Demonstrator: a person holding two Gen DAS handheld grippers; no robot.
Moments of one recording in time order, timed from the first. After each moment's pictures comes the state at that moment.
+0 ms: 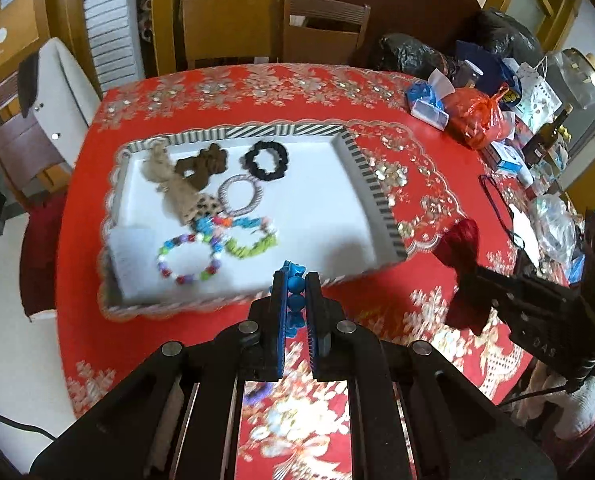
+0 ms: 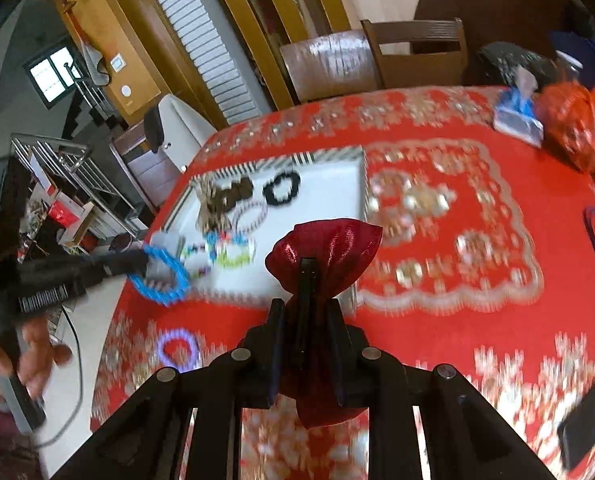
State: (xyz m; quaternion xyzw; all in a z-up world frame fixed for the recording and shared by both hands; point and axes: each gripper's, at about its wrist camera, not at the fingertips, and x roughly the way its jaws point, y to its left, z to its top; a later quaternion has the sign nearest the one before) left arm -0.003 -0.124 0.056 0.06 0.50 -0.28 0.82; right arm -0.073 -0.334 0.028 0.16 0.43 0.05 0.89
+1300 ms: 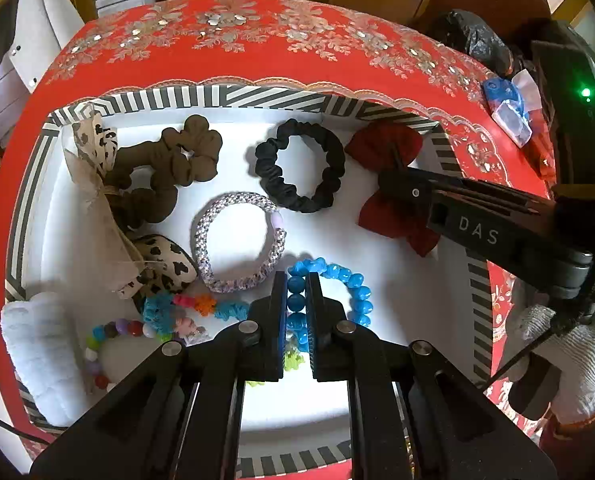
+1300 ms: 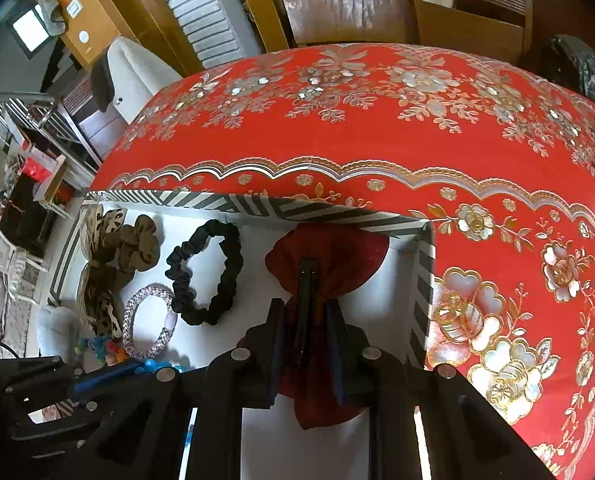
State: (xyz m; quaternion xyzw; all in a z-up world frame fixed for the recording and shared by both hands) left arm 0.127 -0.180 -0.052 0.03 0.59 -0.22 0.78; right arm 0.153 -0.346 -0.066 0.10 0.53 0.07 0.84
